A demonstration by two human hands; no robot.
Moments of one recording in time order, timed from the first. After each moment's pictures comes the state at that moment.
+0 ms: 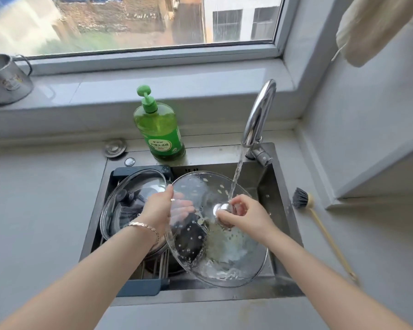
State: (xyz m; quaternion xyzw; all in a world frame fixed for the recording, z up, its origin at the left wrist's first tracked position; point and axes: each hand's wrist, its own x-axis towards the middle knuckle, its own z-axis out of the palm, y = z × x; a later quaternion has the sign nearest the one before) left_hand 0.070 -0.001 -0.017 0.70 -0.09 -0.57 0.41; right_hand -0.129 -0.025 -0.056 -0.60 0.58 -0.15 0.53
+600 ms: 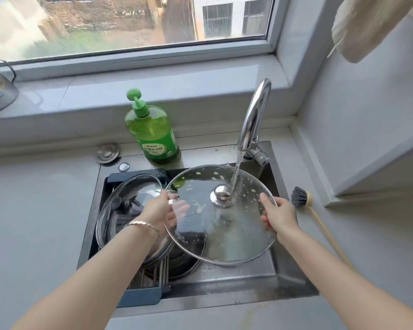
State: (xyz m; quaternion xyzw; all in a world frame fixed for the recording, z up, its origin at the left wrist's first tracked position) left_hand 0.073 -0.024 -0.031 0.71 -0.03 -0.59 0.39; right_hand -0.161 -0.053 -0.085 -0.31 0.72 -0.32 0.54
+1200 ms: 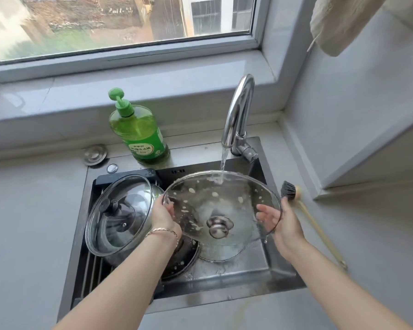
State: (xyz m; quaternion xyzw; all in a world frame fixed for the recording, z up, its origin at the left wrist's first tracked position) left_hand 0.038 -0.027 -0.080 0.61 0.15 -0.51 0.58; right_hand -0.193 -0.024 -0.087 -0.13 0.62 -0.38 0.67
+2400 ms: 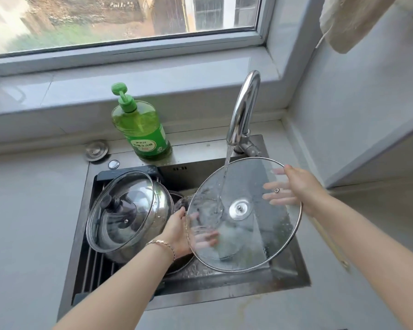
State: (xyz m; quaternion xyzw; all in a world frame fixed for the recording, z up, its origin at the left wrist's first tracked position) left_hand 0.035 0.002 -0.091 0.54 0.10 -0.76 0.34; right_hand -0.205 -0.086 -0.020 -0.33 0.66 -0.26 0.62
